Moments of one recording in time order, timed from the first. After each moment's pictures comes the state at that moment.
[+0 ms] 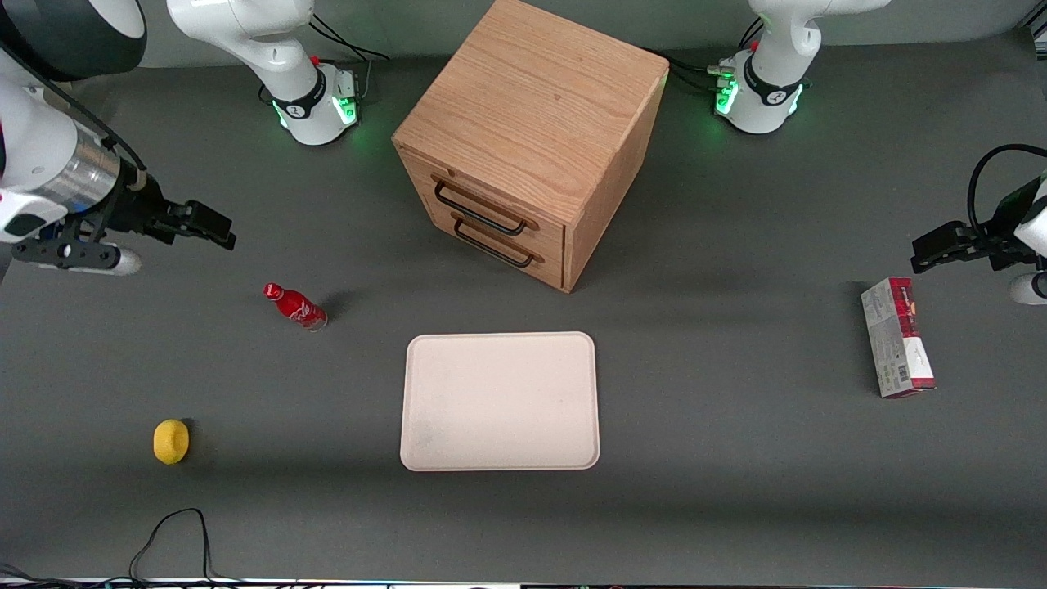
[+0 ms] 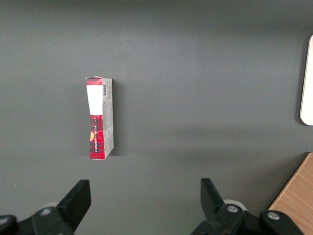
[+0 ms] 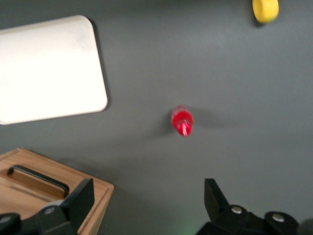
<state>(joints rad) 0.11 0.03 0.03 -1.63 0.07 1.62 0.28</state>
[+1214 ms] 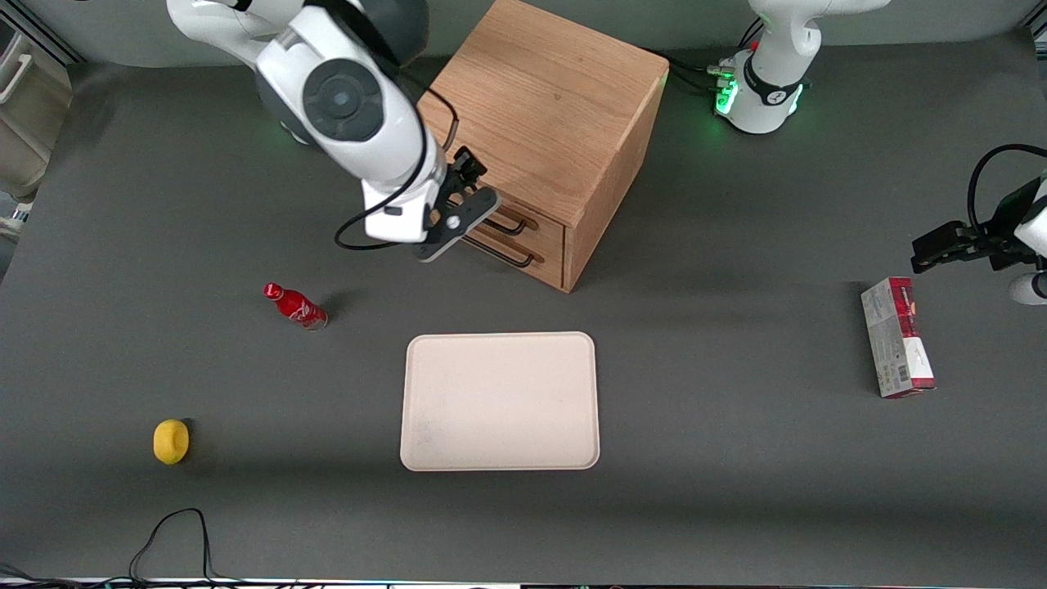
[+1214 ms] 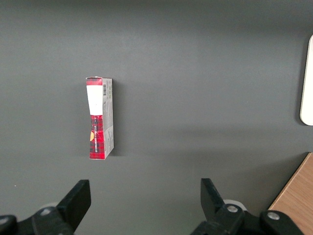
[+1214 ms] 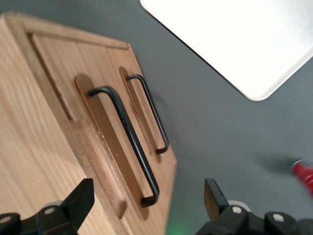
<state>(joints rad) 0.16 0.38 0.64 -1.41 -0.07 1.55 0.05</state>
